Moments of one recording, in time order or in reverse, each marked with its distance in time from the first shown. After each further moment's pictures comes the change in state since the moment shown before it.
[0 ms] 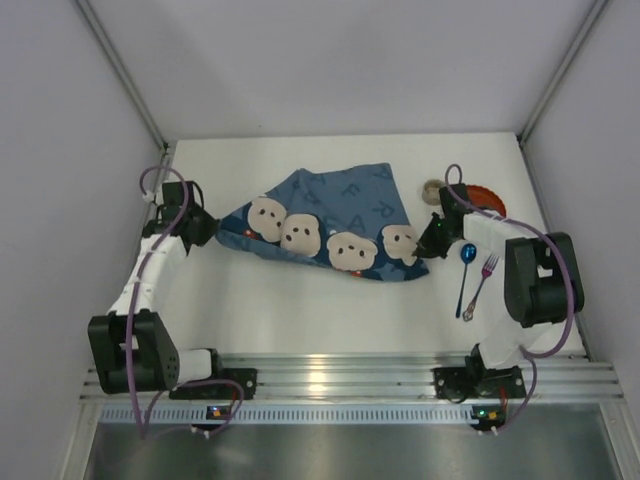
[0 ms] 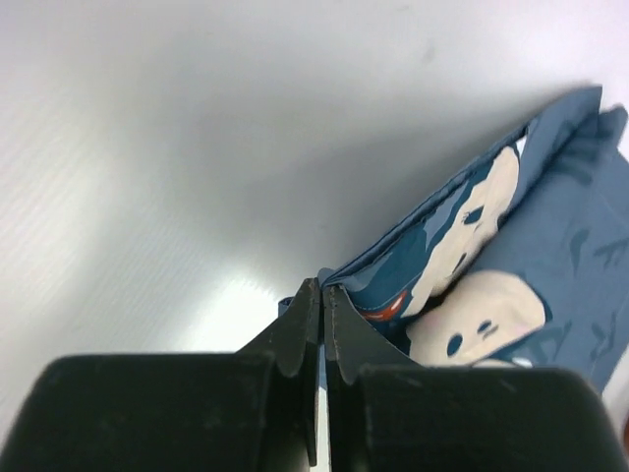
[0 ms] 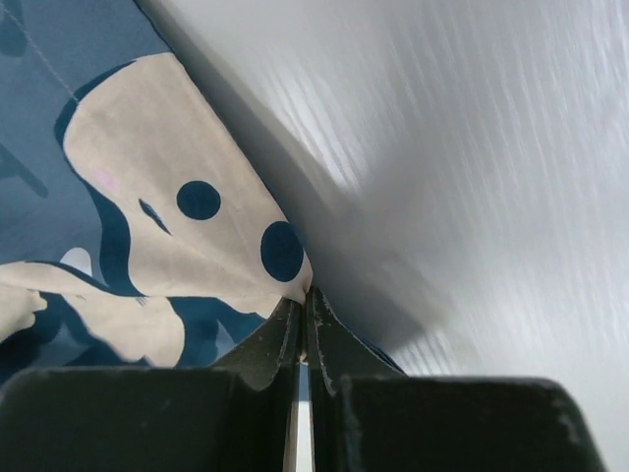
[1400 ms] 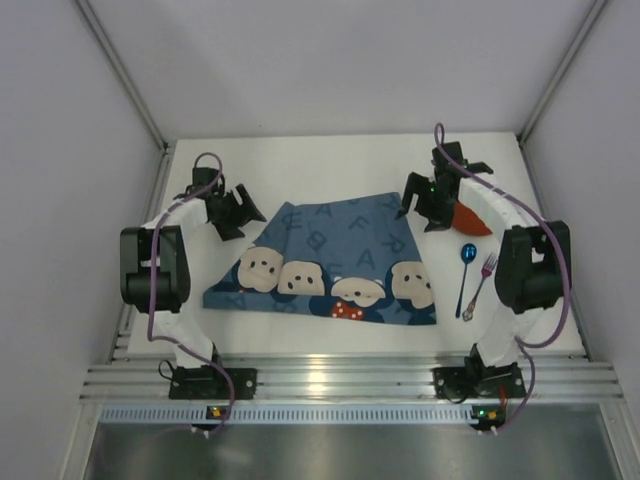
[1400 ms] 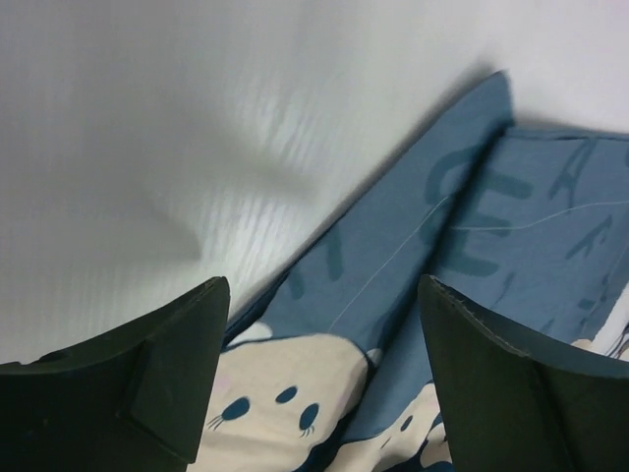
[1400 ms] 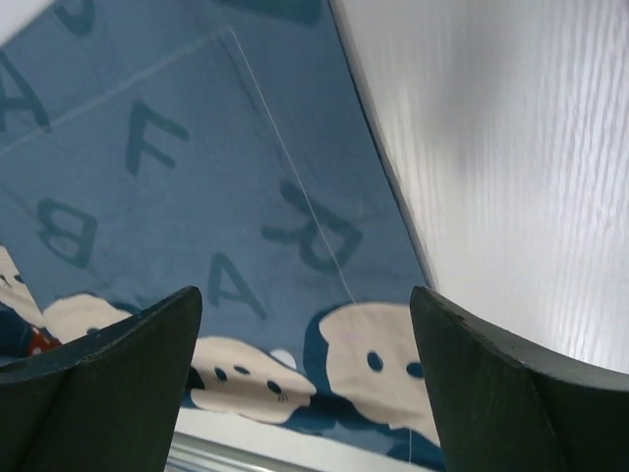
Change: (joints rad) left arm -0.037 0.438 0.154 0.074 0.343 0.200; right arm 0.043 0.034 0.356 -0.322 0.005 -0.214
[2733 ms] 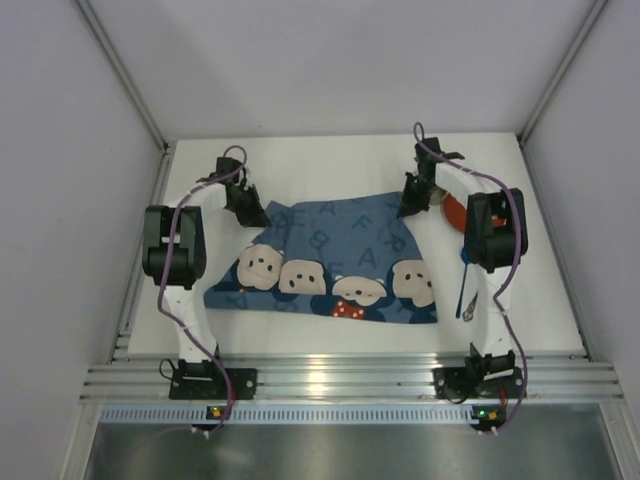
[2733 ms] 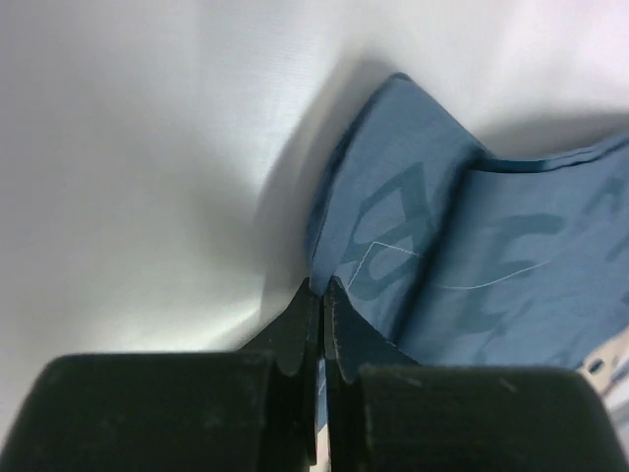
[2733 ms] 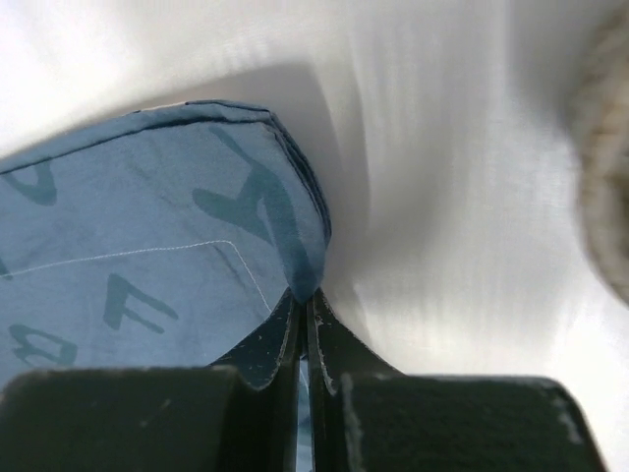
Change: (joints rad) left arm -0.106 0.267 0.283 -0.087 0.068 0.091; right arm -0.004 0.498 0.407 0.017 -0.042 -0.046
